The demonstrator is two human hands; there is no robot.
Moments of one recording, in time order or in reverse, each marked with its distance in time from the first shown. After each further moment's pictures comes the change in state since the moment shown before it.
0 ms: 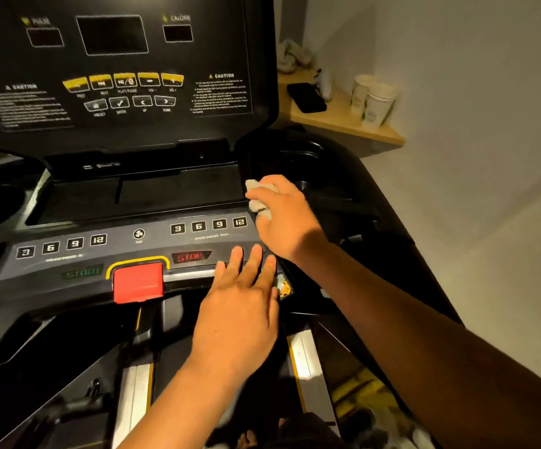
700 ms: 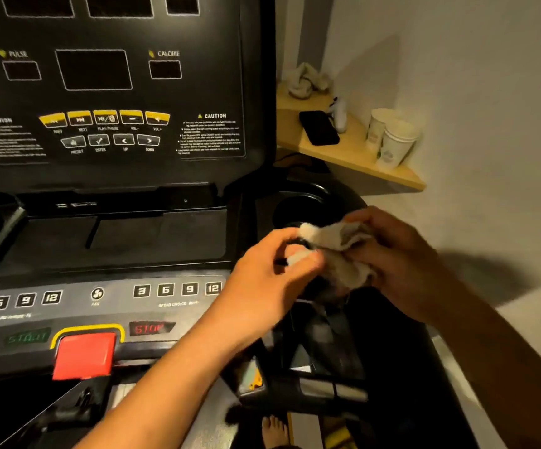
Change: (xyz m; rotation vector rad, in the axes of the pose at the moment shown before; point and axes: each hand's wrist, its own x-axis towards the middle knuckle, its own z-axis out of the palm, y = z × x) left_hand 0.127 0.037 -0.044 -1.246 -0.142 -0.310; right_hand 0.014 0.068 -0.131 0.865 -0.228 0.331
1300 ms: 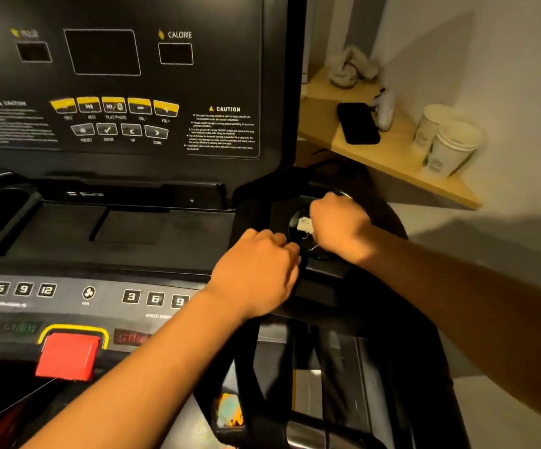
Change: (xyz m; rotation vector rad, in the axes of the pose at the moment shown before) left_hand 0.086 -0.031 -0.013 1.344 -0.032 0.198; right_hand 0.178 0.047 0.026 -1.682 -0.138 -0.005
